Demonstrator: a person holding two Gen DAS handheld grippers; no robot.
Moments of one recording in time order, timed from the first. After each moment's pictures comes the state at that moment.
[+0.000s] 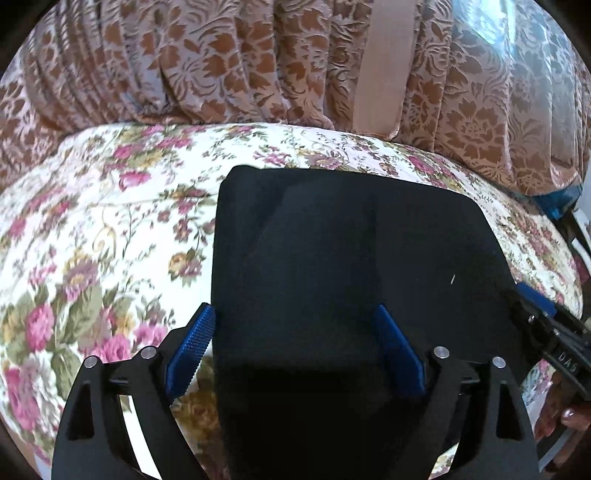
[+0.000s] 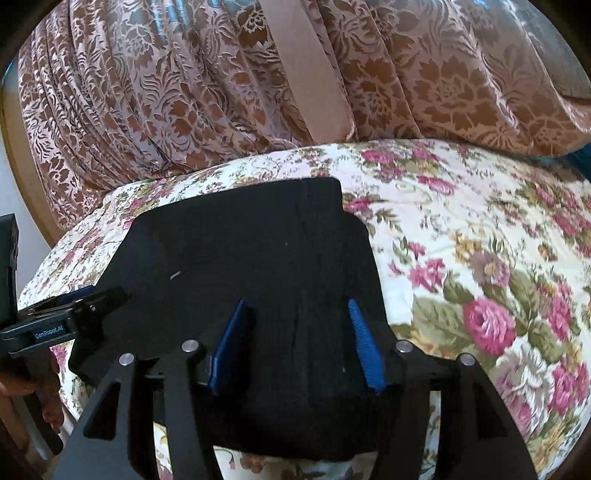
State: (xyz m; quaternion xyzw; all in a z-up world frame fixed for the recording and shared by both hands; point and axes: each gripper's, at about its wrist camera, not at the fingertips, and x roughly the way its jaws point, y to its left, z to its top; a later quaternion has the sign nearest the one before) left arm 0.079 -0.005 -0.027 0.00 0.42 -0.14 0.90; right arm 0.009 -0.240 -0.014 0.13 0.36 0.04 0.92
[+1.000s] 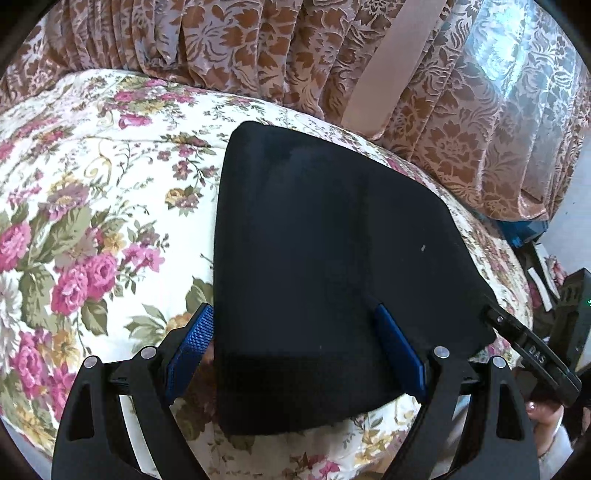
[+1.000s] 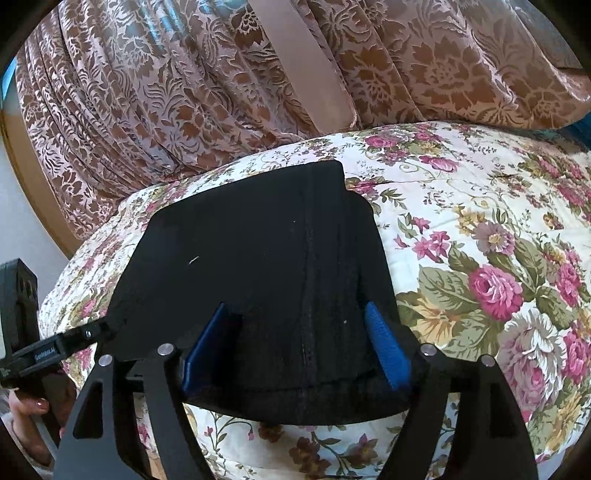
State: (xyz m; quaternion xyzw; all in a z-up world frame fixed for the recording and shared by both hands) left arm 0.045 0.026 -0.038 -0.11 0.44 -0.19 0.87; right arm -0.010 -0.244 -0.014 0.17 0.36 0.06 0.91
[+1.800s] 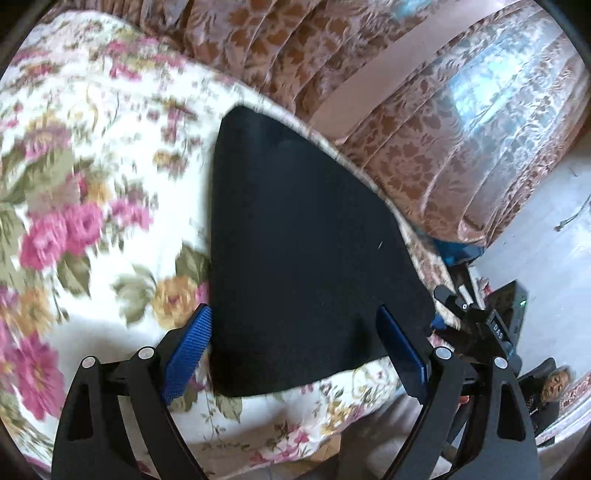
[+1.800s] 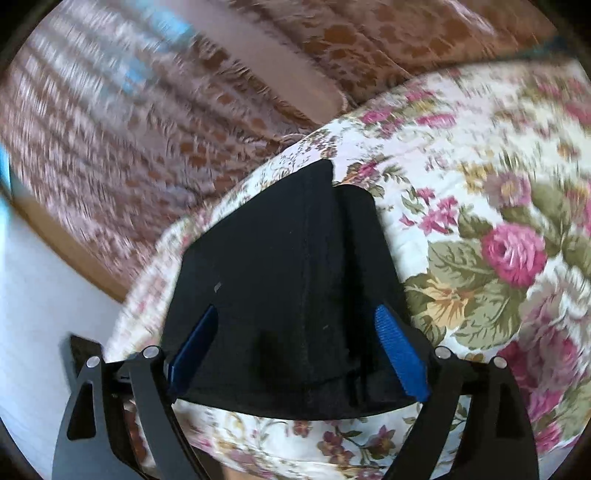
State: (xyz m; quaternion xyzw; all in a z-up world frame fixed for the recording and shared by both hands) left arm 0.042 0.070 -0.045 -0.24 0.43 -0.29 0.82; right arm -0.009 -0.291 -0.021 0.35 0.36 0.12 0.86
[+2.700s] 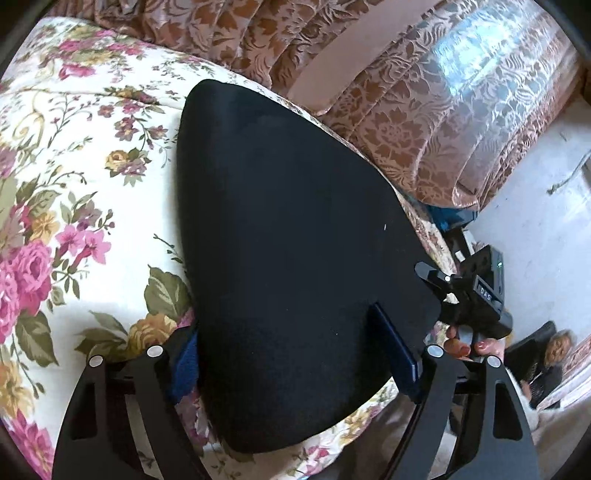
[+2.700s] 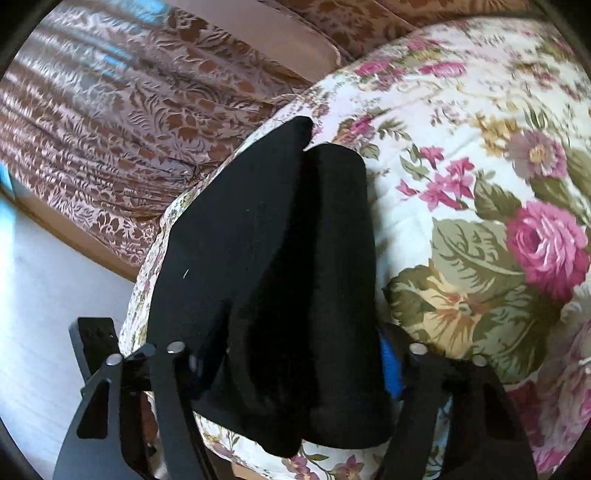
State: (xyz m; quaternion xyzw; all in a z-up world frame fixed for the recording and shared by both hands) left arm 0.071 0.047 -0.065 -0.18 0.46 -0.34 0.80; right arm 0.021 -0.303 -0.052 0.34 0.42 0.16 0.83
